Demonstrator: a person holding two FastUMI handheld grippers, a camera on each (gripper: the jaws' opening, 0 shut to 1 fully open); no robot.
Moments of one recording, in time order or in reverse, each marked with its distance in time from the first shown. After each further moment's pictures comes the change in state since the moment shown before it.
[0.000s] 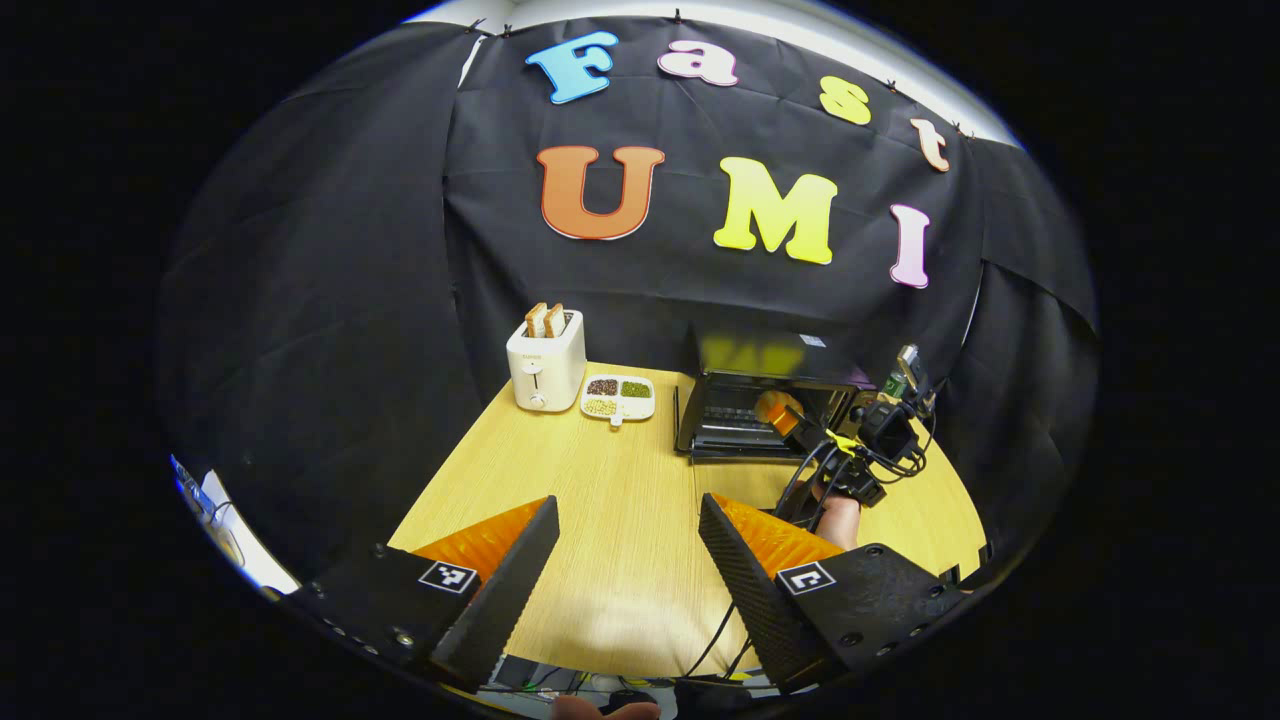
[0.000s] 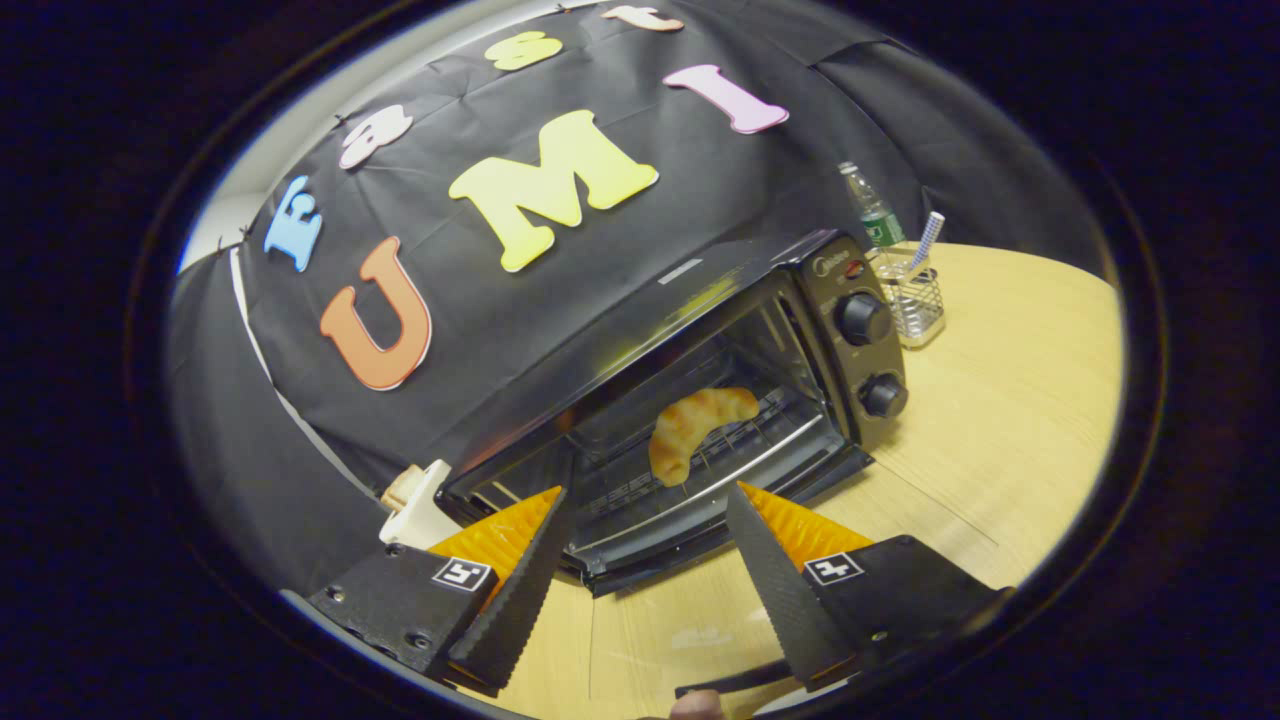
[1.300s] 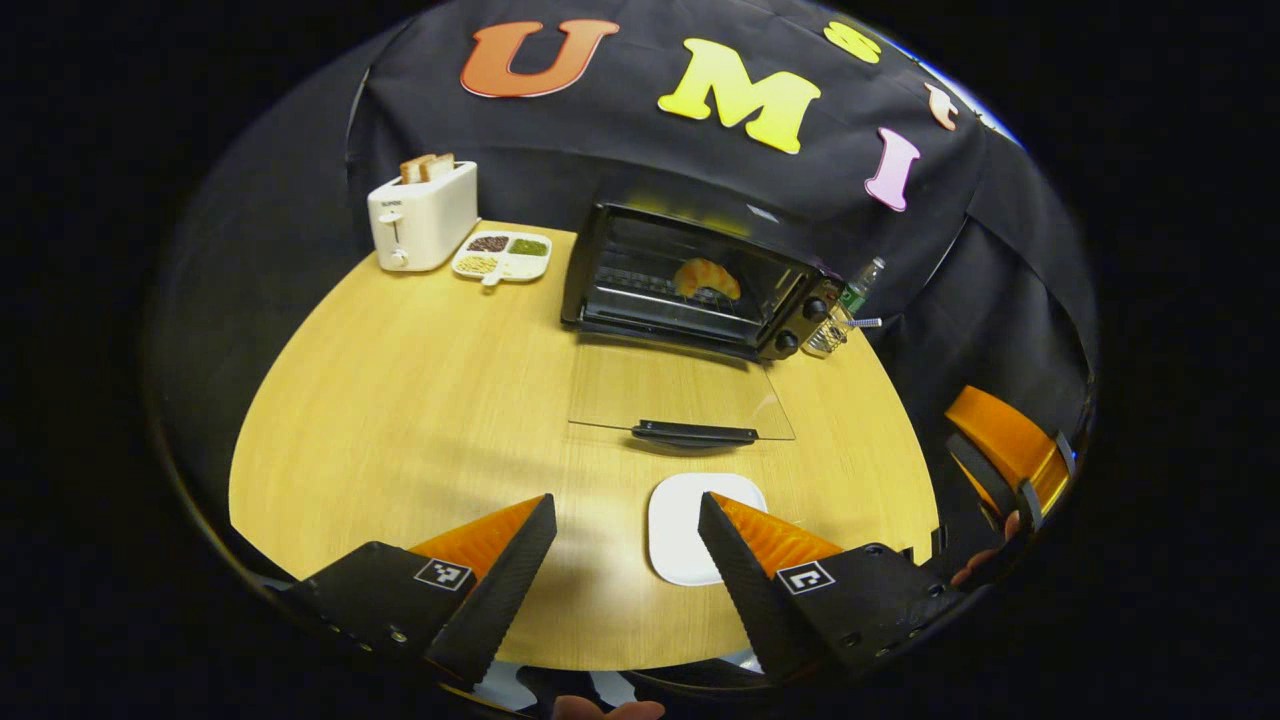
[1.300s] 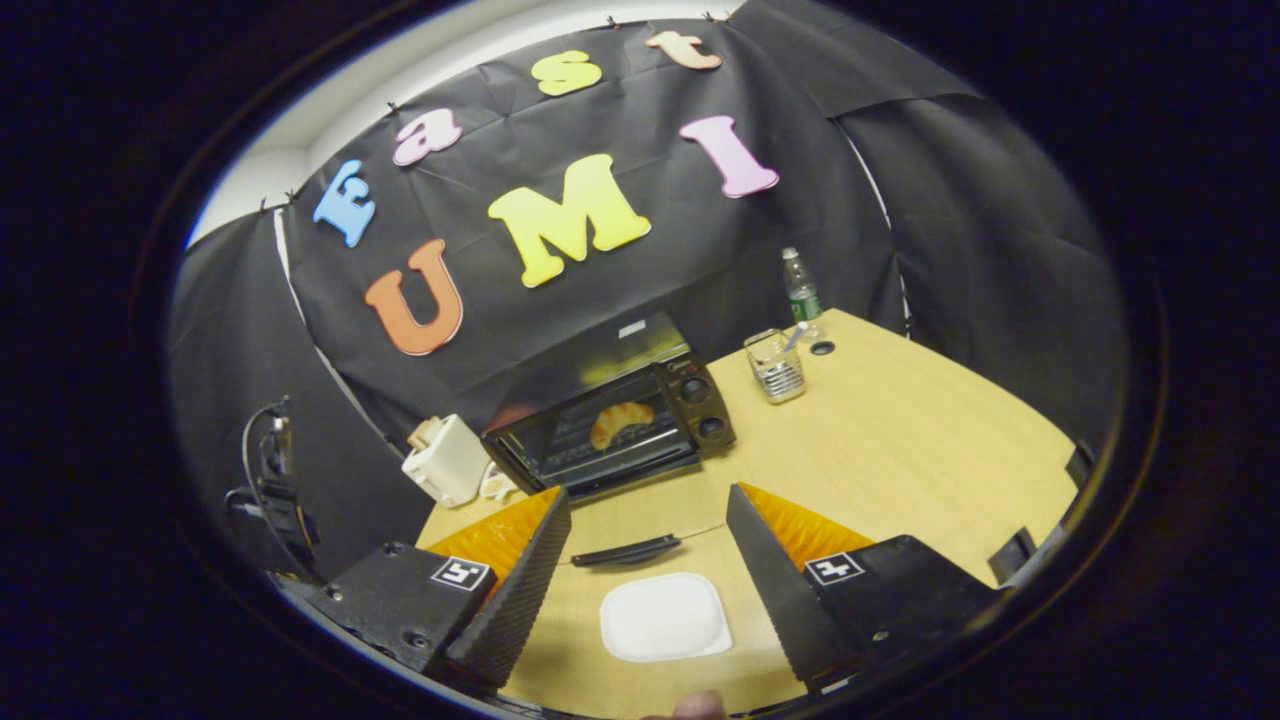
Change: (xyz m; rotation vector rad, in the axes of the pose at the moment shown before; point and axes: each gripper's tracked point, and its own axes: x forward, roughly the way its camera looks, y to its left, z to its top) left arm 0.120 -0.130 -0.122 -0.073 0.402 -0.223; right arm -0.242 -0.076 0.075 -0.217 0.049 -0.055
